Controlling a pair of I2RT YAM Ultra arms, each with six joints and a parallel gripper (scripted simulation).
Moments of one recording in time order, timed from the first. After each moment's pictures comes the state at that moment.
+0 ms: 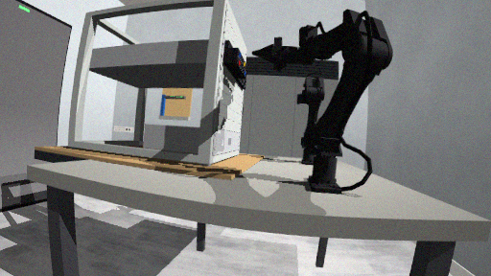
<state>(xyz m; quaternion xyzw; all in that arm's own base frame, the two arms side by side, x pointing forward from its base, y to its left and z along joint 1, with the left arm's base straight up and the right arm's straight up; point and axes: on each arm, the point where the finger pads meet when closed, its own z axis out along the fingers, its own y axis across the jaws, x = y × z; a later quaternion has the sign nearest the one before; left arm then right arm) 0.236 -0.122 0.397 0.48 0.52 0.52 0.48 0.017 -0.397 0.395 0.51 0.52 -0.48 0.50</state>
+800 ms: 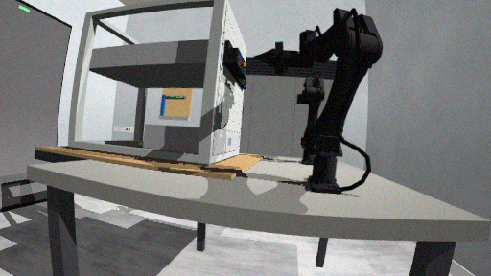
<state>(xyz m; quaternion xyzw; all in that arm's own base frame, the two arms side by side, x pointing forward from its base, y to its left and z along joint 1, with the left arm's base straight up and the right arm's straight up) 0.234 -0.152 0.393 0.50 0.51 0.52 0.48 0.017 -0.397 0.395 0.51 0.52 -0.48 0.50</state>
